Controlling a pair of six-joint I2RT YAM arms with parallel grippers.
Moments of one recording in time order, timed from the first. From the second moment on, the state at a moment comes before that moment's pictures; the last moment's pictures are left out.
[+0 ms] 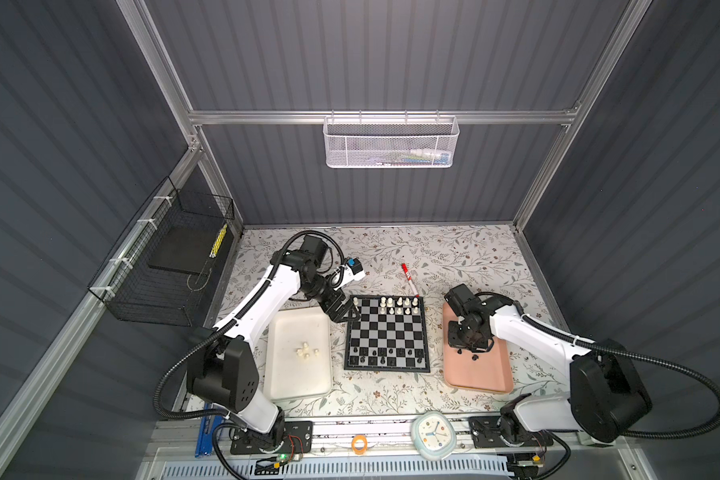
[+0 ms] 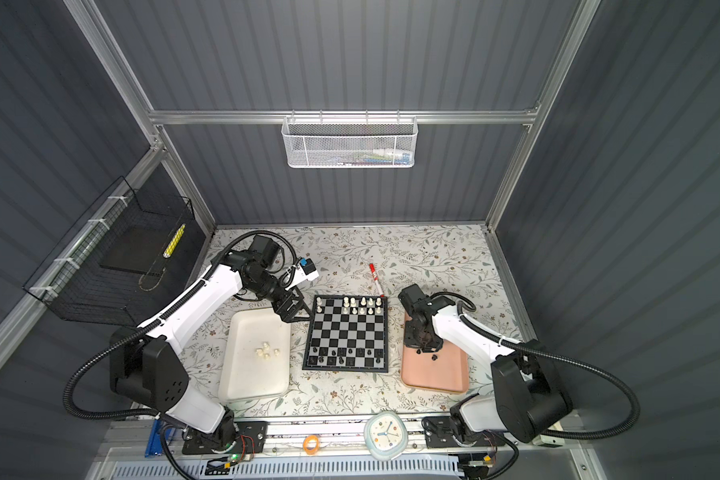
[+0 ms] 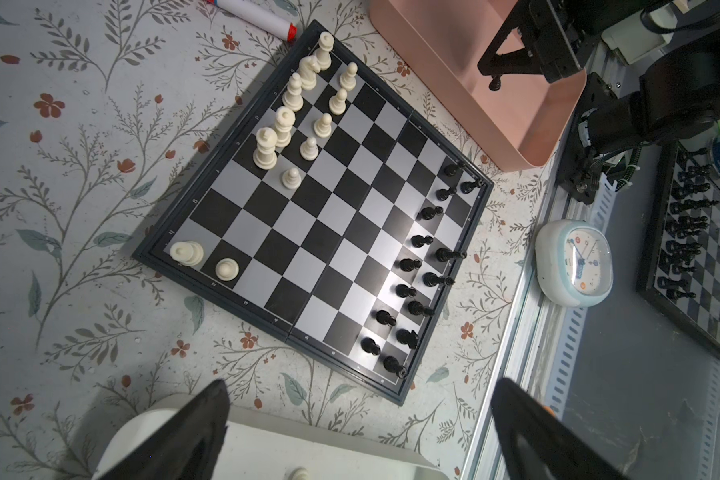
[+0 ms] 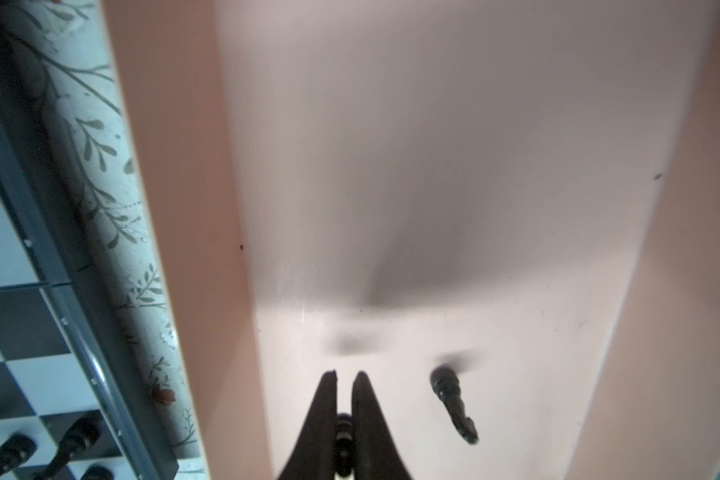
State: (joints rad) left arm -0.38 1.58 1.38 -1.12 0.61 0.60; right arm 0.46 1.38 0.81 -0.85 0.11 0.60
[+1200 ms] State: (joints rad) left arm -0.38 1.55 1.38 -1.11 0.61 0.59; right arm 0.60 1.27 0.81 -0.82 0.28 0.65
